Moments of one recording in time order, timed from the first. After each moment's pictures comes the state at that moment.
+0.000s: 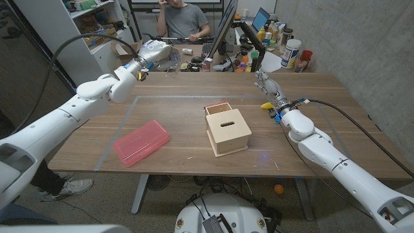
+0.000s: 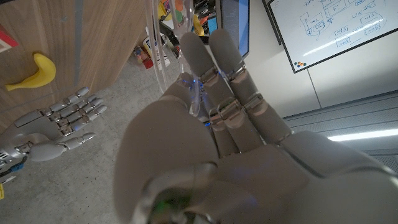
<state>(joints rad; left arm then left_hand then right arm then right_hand) 0.52 0.92 0.56 -1.55 0.73 -0.26 0.36 1.17 0.12 0.35 -0.13 0.19 0.85 0.04 0.53 0.34 1.06 -0.07 0.61 0.32 1.40 -0.22 0.53 0.42 1.08 -0.19 1.02 0.19 -0.89 -0.60 -0.42 -1.59 0.38 0.22 -0.13 0.06 0.09 0.27 0.13 0.27 0.02 0.04 0.18 0.18 0.04 0.04 0.20 0.18 -0.03 -0.02 0.19 0.18 0.14 -0.03 0.19 0.17</state>
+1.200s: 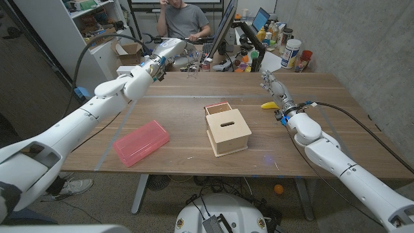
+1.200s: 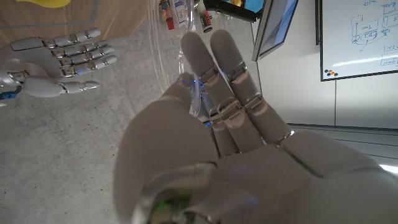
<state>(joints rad) 0.49 0.79 0.57 -1.53 0.57 -0.37 0.27 1.17 0.12 0.36 -0.13 0.19 0.85 0.05 0.53 0.35 1.07 -0.06 0.60 0.32 1.38 -0.22 0.53 0.42 1.04 -0.17 1.04 0.19 -0.96 -0.64 -0.38 -1.62 0.40 0.25 -0.15 0.06 0.09 0.27 0.13 0.27 0.03 0.04 0.19 0.18 0.05 0.04 0.20 0.18 -0.03 -0.01 0.19 0.18 0.14 -0.03 0.19 0.17</state>
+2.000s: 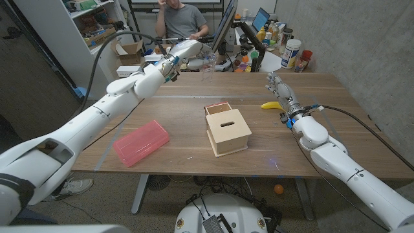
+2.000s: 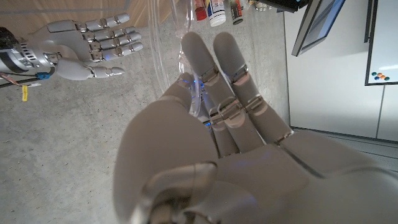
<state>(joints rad) 0.45 0.72 0.61 -1.53 0.55 -0.44 0.19 1.16 0.12 0.36 -0.13 0.20 0.85 0.04 0.52 0.35 1.07 -0.06 0.57 0.37 1.38 -0.22 0.52 0.43 0.99 -0.15 1.12 0.24 -1.01 -0.66 -0.34 -1.64 0.42 0.28 -0.15 0.06 0.09 0.27 0.13 0.27 0.03 0.04 0.19 0.18 0.05 0.04 0.20 0.18 -0.03 -0.01 0.19 0.18 0.14 -0.03 0.19 0.17</state>
